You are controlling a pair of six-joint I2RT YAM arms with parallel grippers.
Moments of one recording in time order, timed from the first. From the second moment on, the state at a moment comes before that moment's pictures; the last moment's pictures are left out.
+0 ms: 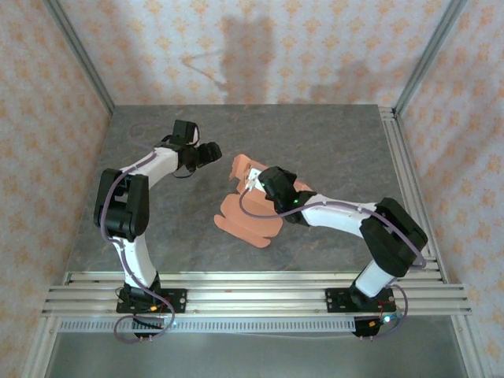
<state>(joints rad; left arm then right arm) -0.14 1.89 1.30 -0.33 0.26 -0.58 0.81 1.61 0.90 0.05 0.64 -0.80</state>
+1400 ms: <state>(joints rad) -0.23 1.98 1.27 -0.28 0.49 -0.40 0.87 1.71 0.80 0.48 0.77 -1.18</state>
